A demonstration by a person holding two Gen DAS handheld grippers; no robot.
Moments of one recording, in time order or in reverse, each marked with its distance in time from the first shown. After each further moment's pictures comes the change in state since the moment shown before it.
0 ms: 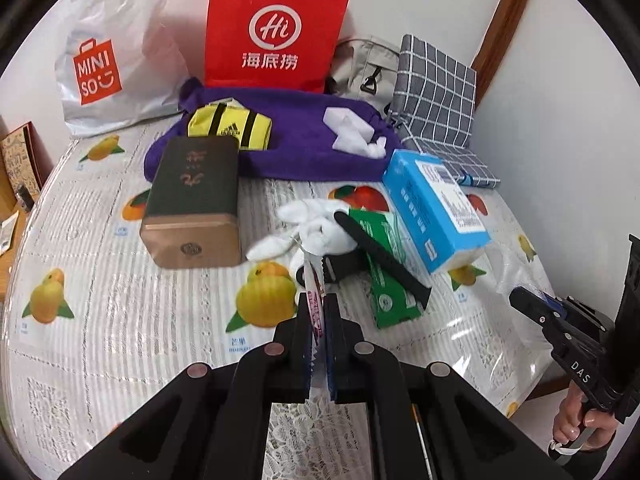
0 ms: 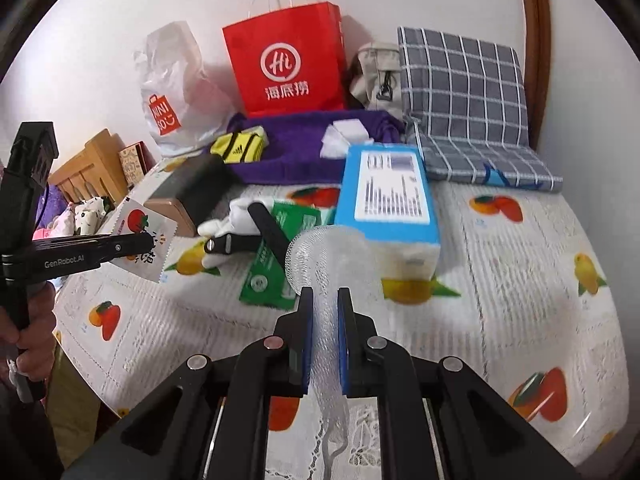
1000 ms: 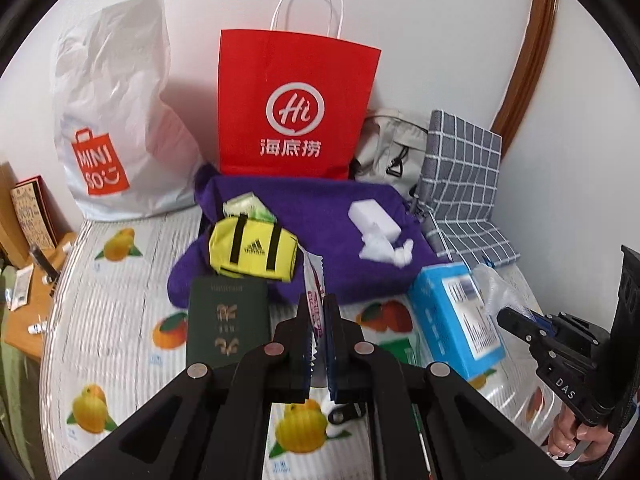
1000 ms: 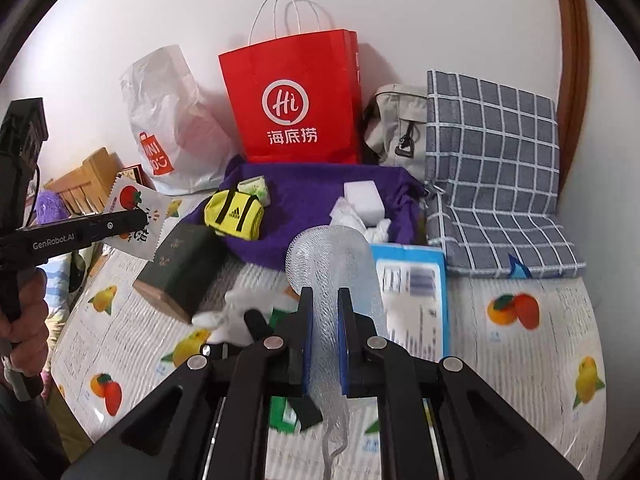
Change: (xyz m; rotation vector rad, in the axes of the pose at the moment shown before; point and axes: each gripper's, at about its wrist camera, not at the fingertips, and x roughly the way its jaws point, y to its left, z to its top) left arm -0.005 0.015 0.115 -0.009 -0.126 0.066; right arm 0.045 0.006 0.111 -0.041 -0.026 0.012
